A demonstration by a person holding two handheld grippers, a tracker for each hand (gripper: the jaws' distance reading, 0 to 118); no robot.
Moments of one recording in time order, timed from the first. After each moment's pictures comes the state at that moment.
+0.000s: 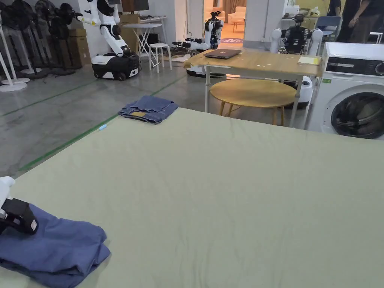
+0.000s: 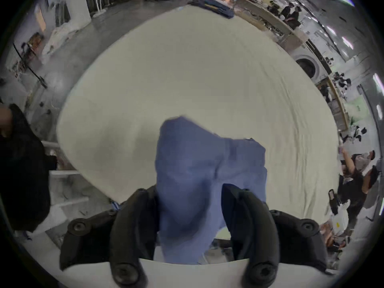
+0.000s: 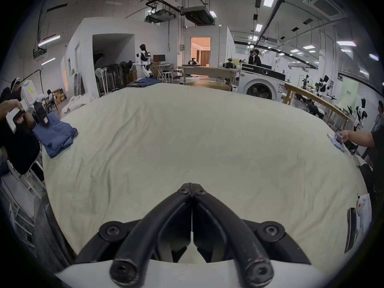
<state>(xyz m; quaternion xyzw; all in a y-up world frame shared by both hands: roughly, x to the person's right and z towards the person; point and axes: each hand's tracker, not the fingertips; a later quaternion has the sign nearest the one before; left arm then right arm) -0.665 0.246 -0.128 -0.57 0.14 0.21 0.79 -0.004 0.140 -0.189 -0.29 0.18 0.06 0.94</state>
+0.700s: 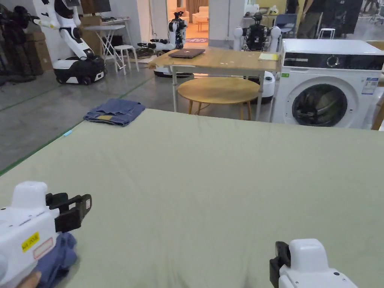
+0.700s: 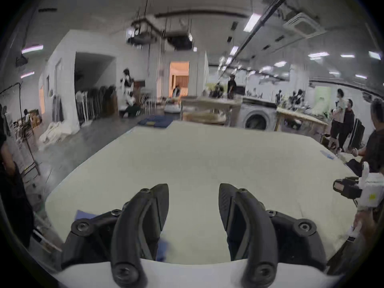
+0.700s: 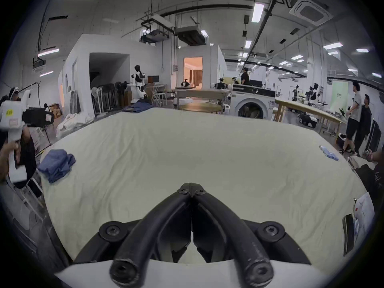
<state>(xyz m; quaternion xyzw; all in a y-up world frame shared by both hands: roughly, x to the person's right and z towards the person) -0.424 0.241 -0.112 -0.16 0.09 0.04 0.98 0.003 0.181 -0.194 -0.21 0.16 0.03 0.97</state>
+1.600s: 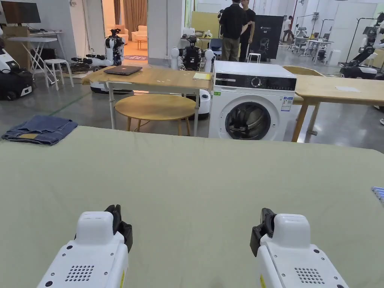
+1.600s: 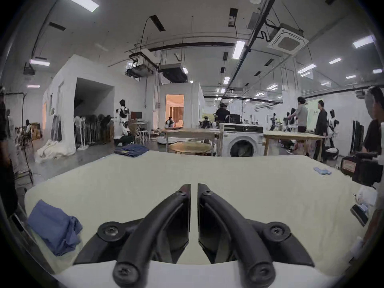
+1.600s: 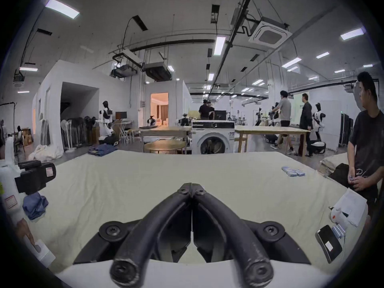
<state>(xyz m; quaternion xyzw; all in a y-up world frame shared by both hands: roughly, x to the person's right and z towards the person) -0.216 0.215 -0.168 -0.05 0.10 0.01 0.99 0.065 0.229 -0.200 -0.07 0.03 -0.01 1.00</state>
